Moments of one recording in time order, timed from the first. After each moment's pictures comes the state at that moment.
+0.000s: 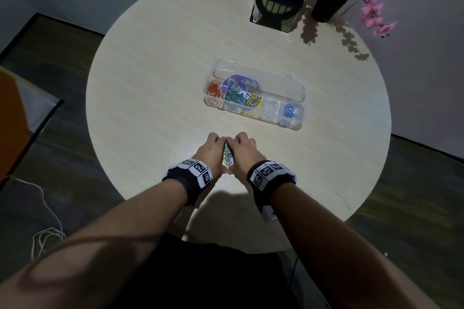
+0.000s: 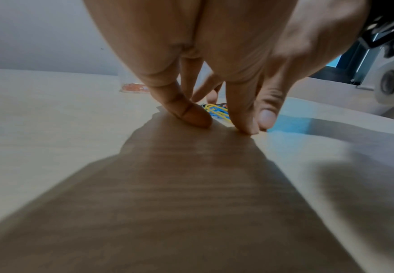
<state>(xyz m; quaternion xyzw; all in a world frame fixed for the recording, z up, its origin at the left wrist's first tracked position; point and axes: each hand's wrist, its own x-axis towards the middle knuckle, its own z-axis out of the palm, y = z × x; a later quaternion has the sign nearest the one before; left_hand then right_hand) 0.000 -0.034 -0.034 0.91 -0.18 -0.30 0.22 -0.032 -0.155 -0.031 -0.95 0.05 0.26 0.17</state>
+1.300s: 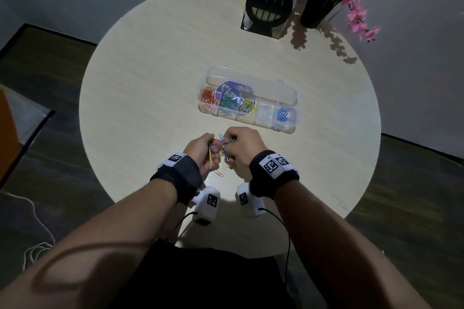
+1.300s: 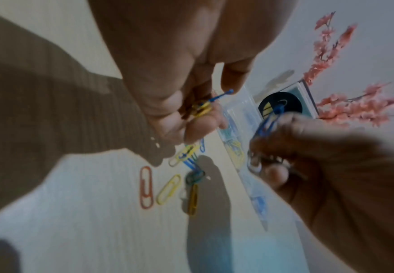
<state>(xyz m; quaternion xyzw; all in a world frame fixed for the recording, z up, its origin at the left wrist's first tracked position) 0.024 -0.039 -0.022 0.51 0.30 -0.41 0.69 -0.010 -0.154 0.032 -0.84 0.21 0.19 0.47</state>
